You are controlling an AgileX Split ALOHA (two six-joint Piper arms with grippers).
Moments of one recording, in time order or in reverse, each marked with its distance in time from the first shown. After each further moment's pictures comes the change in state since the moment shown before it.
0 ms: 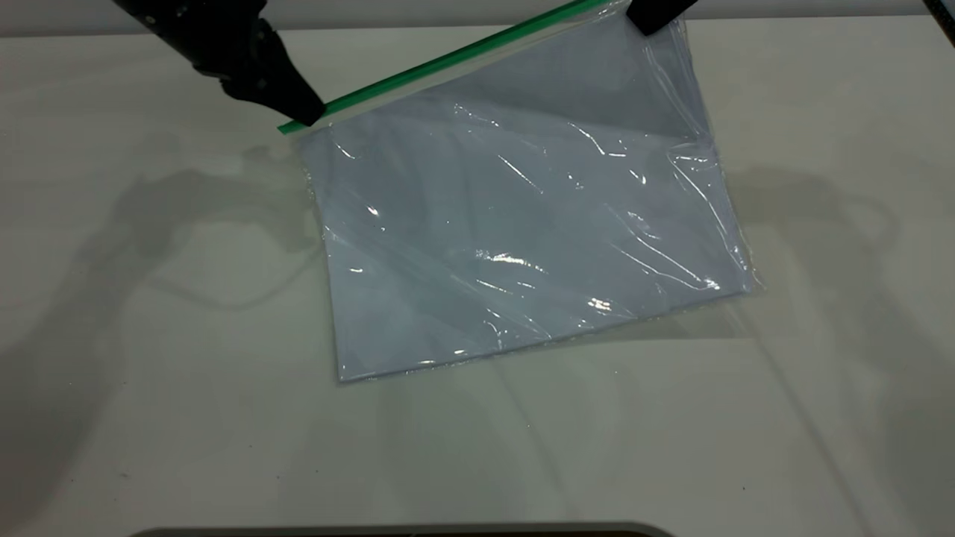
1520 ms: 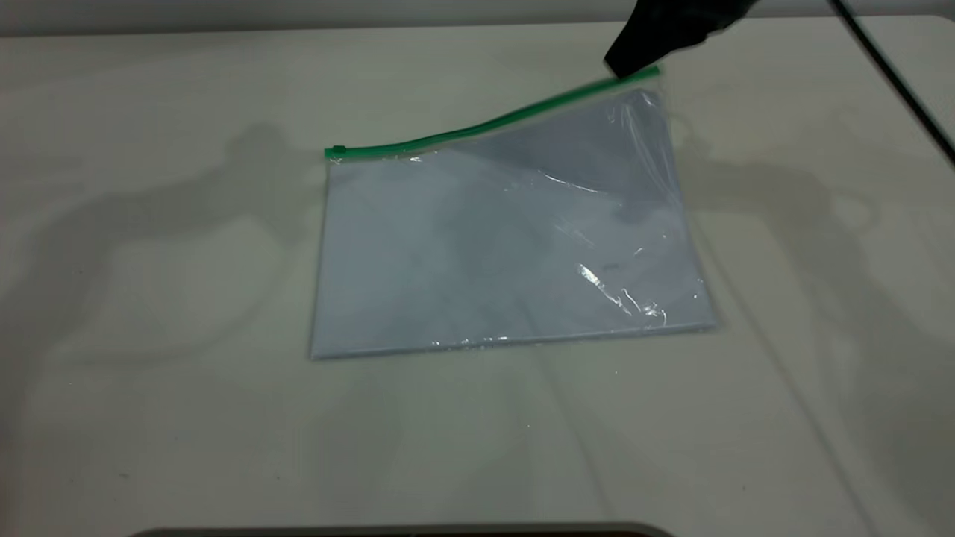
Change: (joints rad) left arm 0.042 -0.457 0.004 -0.282 0.230 -0.133; right arm 0.006 0.112 0.000 0.093 -0.239 -0.048
